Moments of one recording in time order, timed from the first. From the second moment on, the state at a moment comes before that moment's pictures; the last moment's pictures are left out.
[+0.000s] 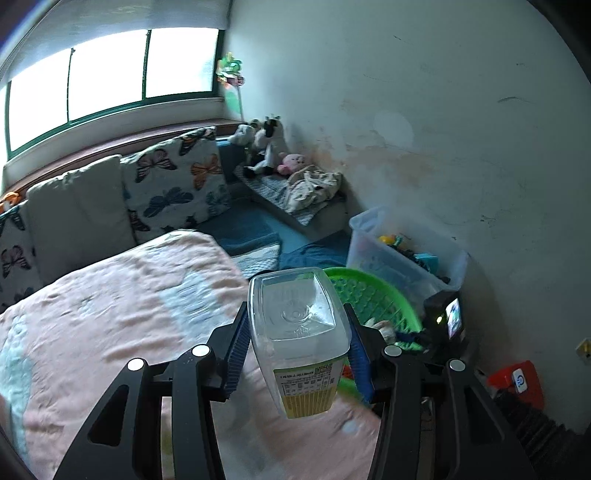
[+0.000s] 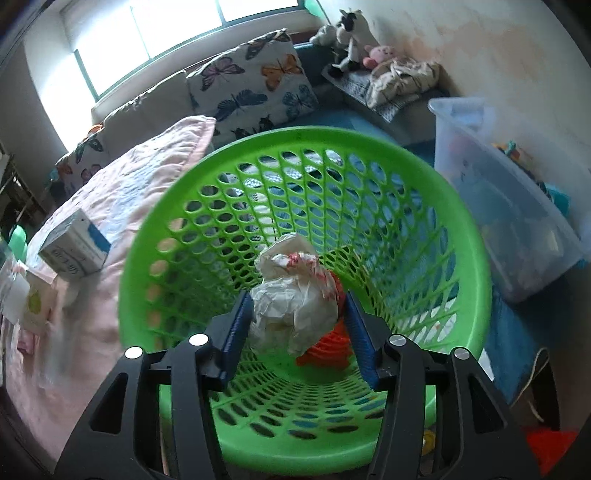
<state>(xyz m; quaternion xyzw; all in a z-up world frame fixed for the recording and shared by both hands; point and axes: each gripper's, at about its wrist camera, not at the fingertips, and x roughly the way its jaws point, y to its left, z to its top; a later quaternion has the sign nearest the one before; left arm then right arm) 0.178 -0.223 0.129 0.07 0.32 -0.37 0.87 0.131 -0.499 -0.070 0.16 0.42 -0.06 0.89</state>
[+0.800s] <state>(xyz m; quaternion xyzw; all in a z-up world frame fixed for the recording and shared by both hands) 0.221 -0.407 -0.001 0.13 0.40 -0.39 0.82 0.055 -0.520 -0.059 0.16 0.36 -0.07 0.91</state>
